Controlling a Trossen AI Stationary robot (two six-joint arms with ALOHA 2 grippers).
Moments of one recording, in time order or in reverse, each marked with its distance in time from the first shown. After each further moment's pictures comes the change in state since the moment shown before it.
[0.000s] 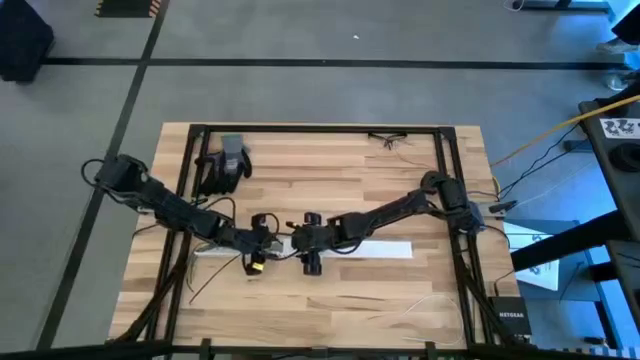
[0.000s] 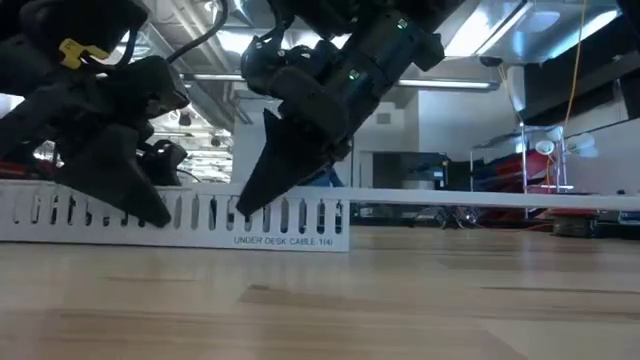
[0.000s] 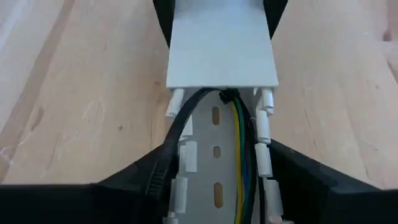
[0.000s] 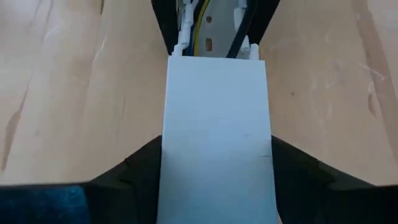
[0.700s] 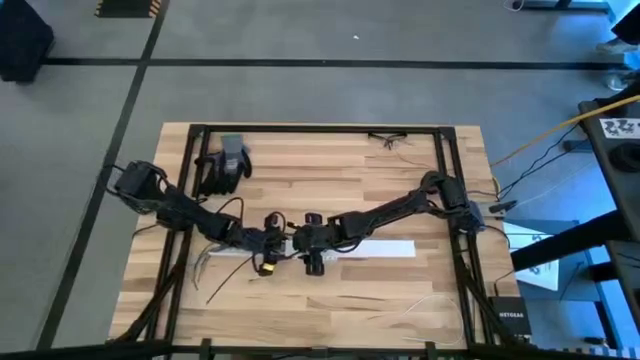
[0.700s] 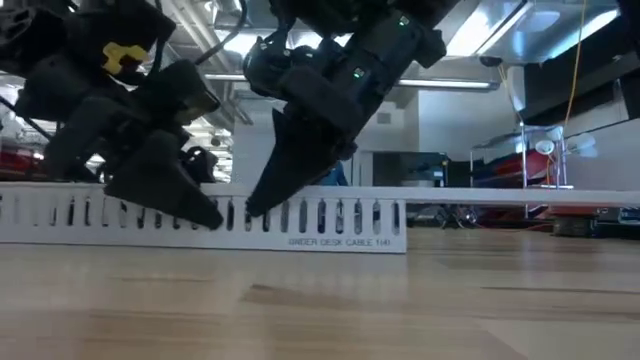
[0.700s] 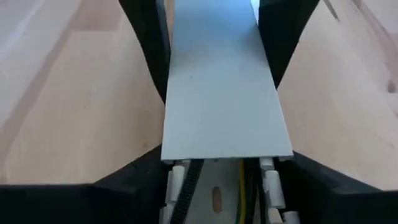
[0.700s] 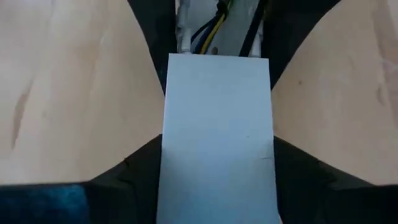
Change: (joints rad) left arm 0.055 0.198 0.030 0.271 0.032 0.055; right arm -0.002 0.001 0.002 -0.133 0.006 -0.025
